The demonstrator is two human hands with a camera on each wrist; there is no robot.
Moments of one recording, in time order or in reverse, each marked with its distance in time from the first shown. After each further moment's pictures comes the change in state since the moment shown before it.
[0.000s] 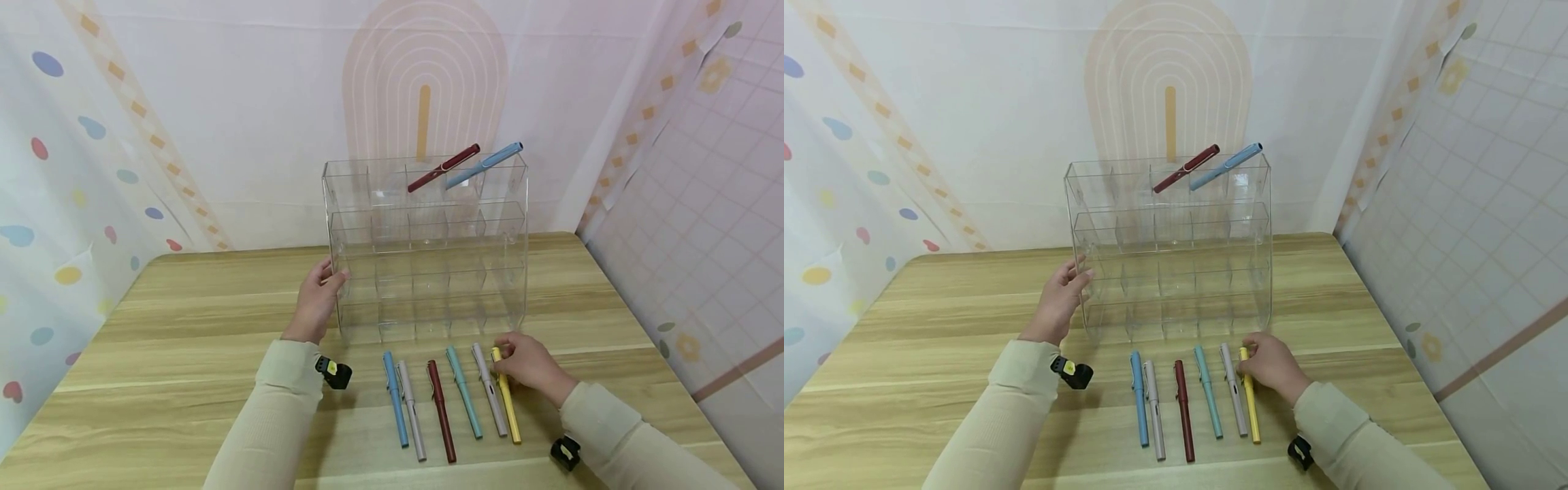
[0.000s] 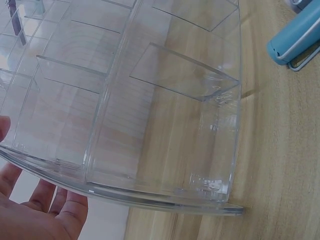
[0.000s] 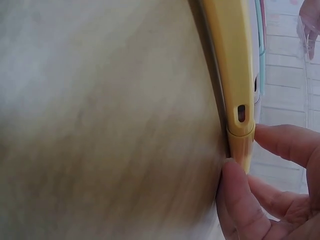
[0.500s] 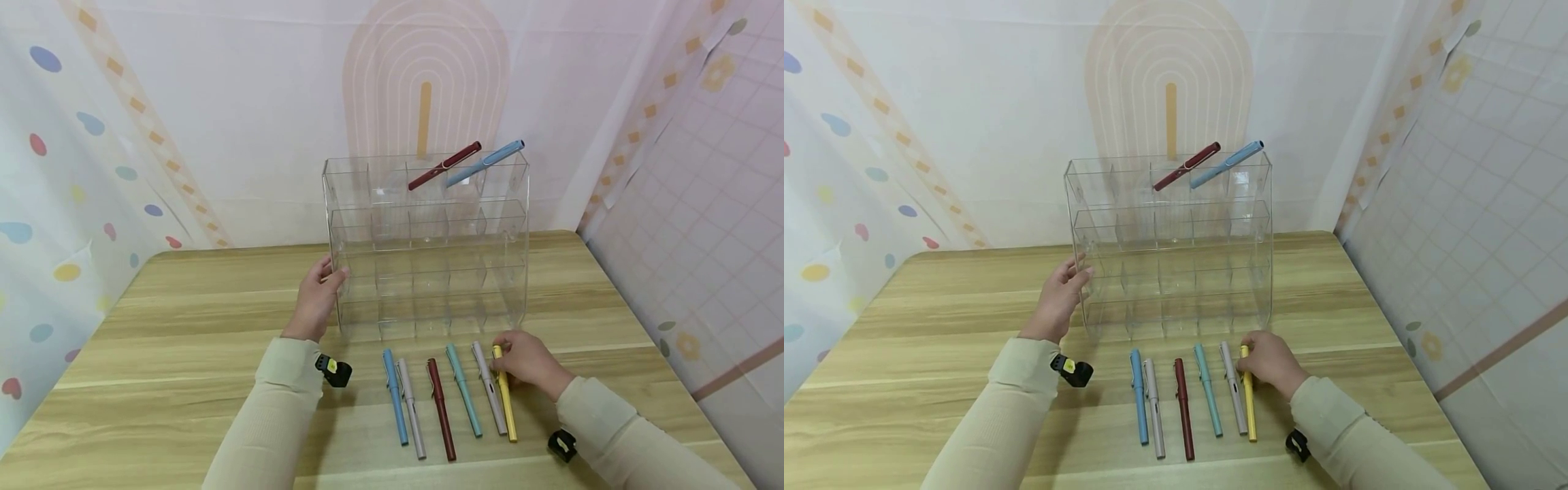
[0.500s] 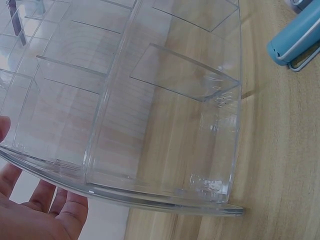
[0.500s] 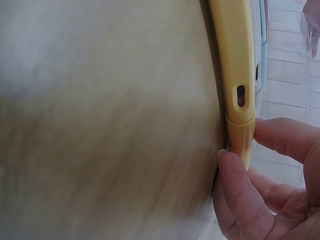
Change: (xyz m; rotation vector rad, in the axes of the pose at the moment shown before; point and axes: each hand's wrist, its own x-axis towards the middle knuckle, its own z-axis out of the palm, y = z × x) left_hand 0.000 0.000 0.001 0.004 0.006 -0.007; right_hand -0.002 -0.011 0.000 -0.058 -0.011 0.031
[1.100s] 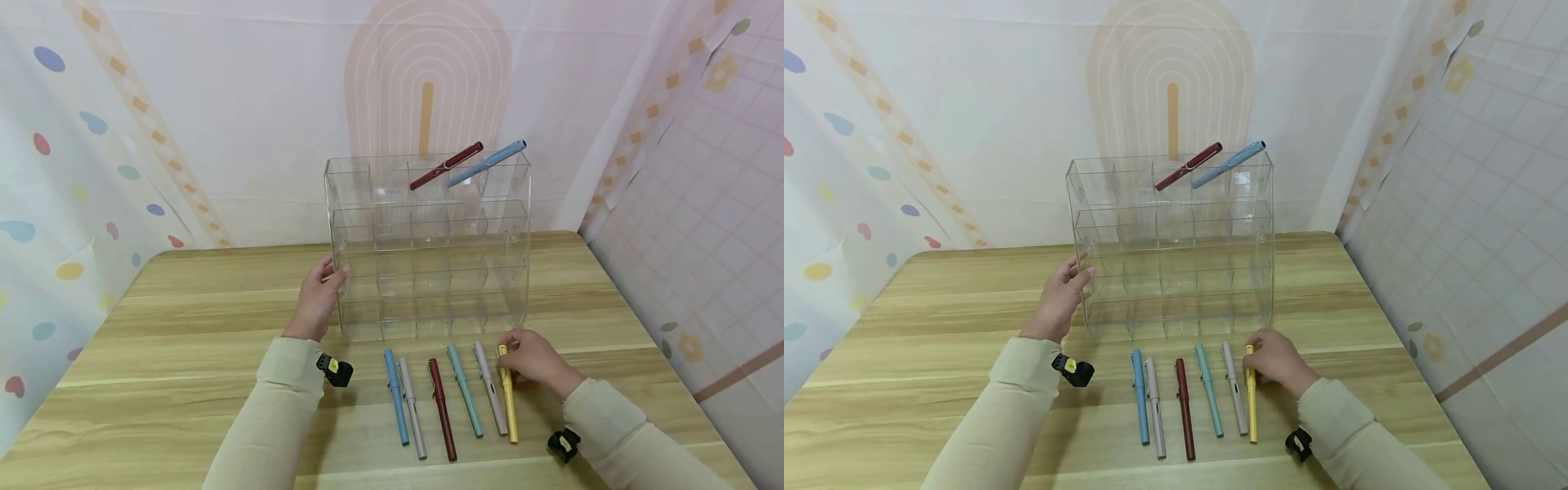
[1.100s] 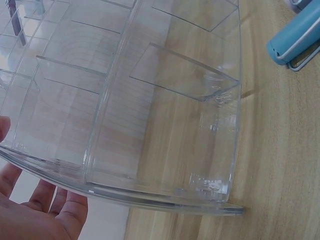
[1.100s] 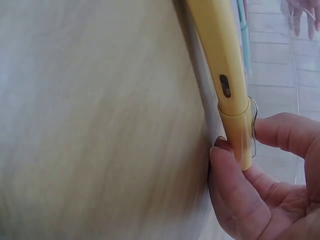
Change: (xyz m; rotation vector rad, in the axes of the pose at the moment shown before) left_hand -0.001 0.002 0.000 0.003 0.000 0.014; right_hand 0.002 0.007 -0.007 0.068 -0.031 0.042
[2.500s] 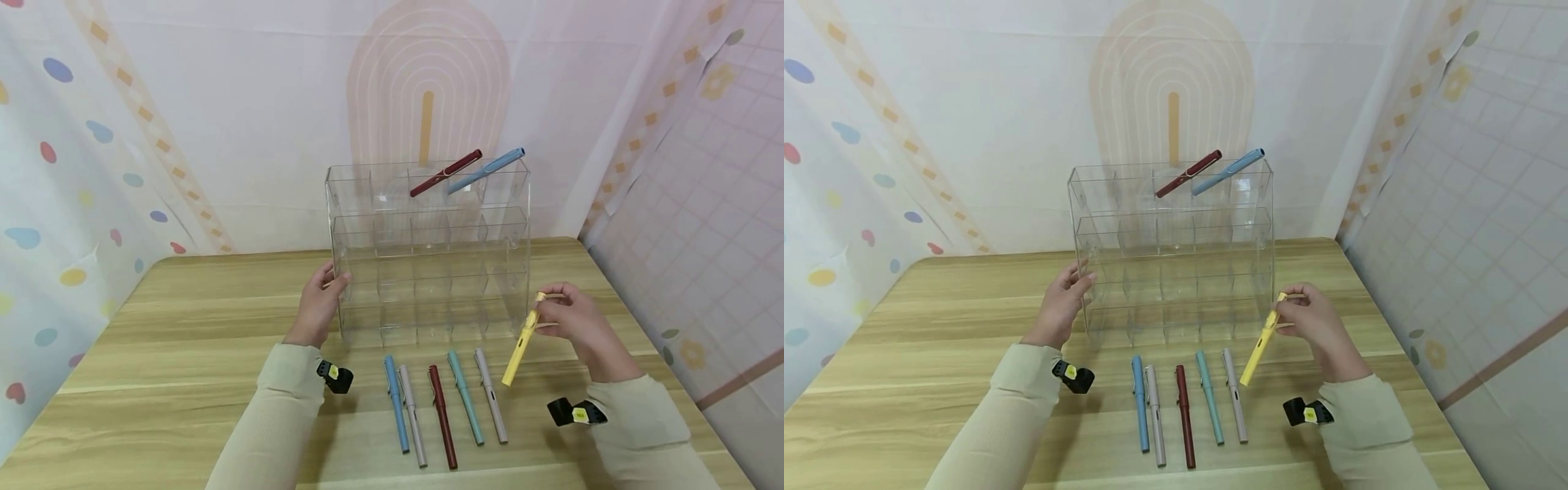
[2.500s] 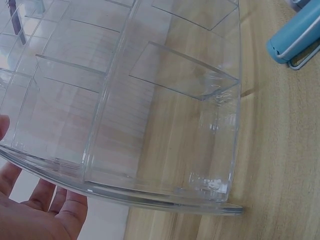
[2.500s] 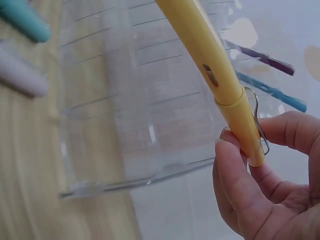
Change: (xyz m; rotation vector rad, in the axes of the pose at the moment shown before) left_hand -0.002 0.003 0.002 -0.039 0.011 -0.001; right_hand -0.013 -0.027 -0.070 0.467 0.155 -0.152
